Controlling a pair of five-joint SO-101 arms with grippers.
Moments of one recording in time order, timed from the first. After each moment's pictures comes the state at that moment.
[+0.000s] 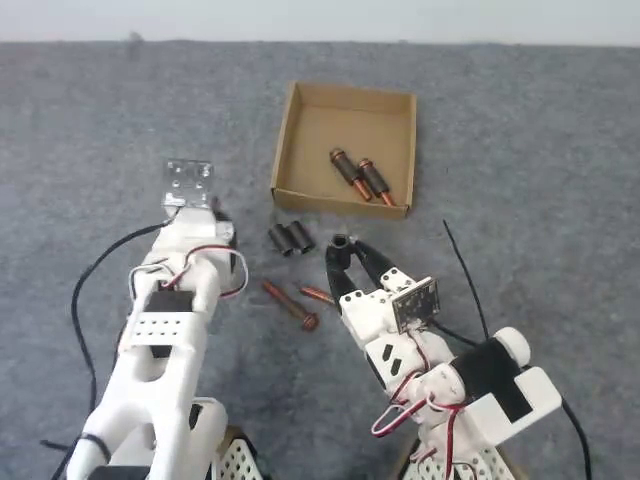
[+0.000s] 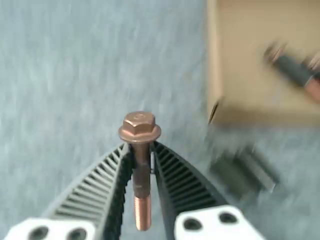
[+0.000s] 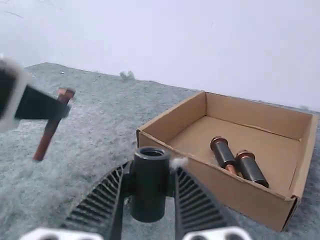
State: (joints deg) left arm -5.2 -35.6 73.5 9.6 0.9; right arm -33.4 2.8 95.1 -84.3 -2.2
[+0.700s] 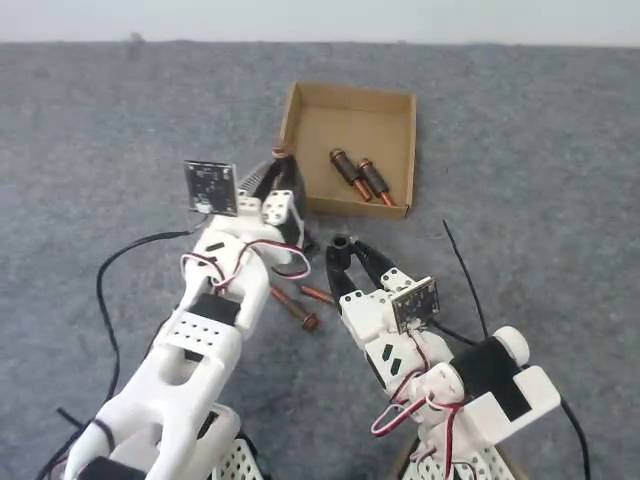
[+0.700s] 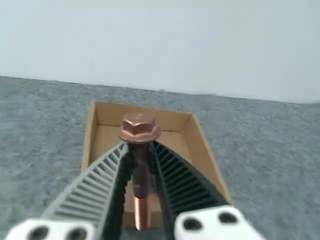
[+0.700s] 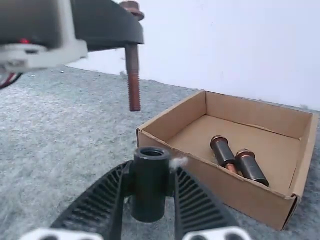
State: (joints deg) left arm 12.3 -35.6 73.5 -12.8 20.9; right arm -33.4 3.0 95.0 -84.3 -2.2
